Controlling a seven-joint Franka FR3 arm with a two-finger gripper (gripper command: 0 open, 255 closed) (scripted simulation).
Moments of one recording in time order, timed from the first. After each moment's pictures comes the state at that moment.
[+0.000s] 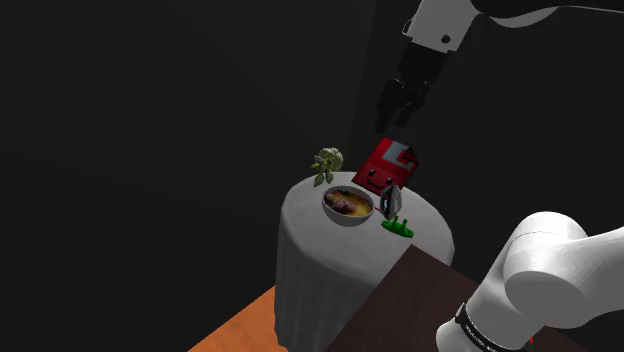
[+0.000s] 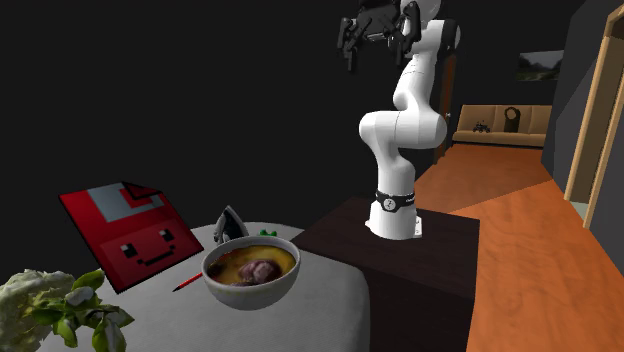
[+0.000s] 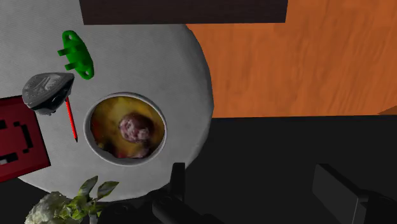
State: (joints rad) arm -0.01 -0.81 0.04 -2.31 0.07 1.67 0.06
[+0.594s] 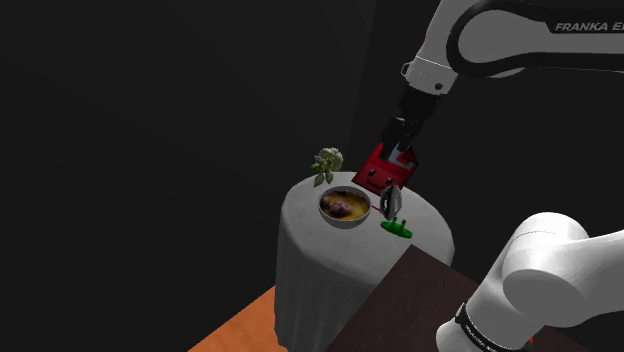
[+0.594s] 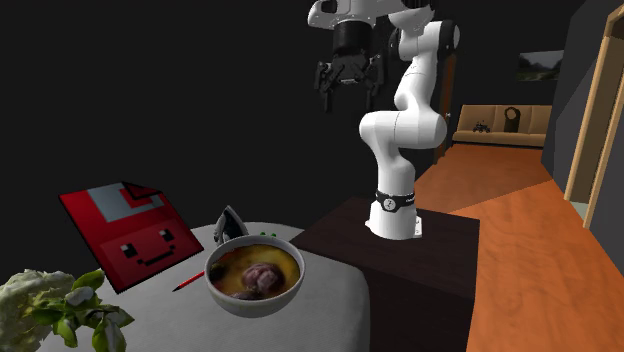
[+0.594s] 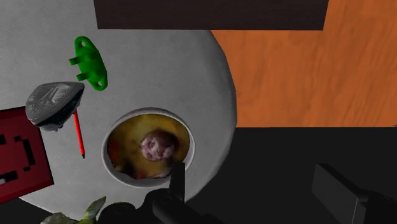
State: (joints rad) arm -0.04 -0.84 -0.05 -2.52 0.01 1.82 -0.06
